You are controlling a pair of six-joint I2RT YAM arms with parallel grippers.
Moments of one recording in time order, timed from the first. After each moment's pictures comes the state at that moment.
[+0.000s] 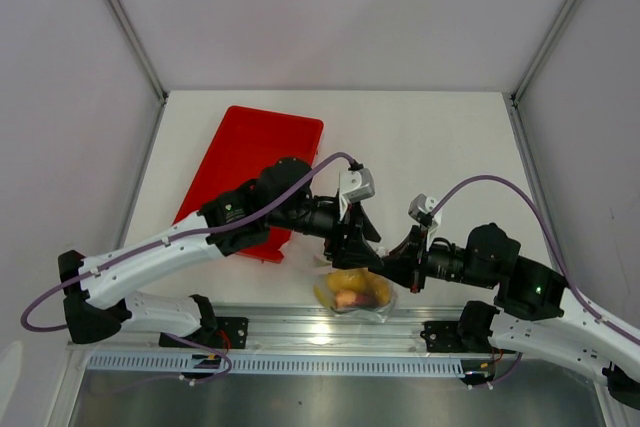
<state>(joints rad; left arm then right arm) -1.10 1.21 1.27 -0.35 0.56 -0.21 1.08 0.53 0.76 -0.39 -0.23 0.40</state>
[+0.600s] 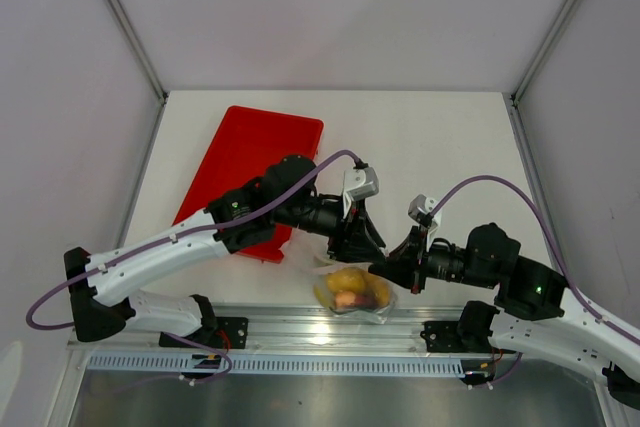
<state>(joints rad) -1.09 1.24 1.27 -0.31 0.62 -0.24 1.08 0.53 0.77 -0.40 -0.25 0.40</state>
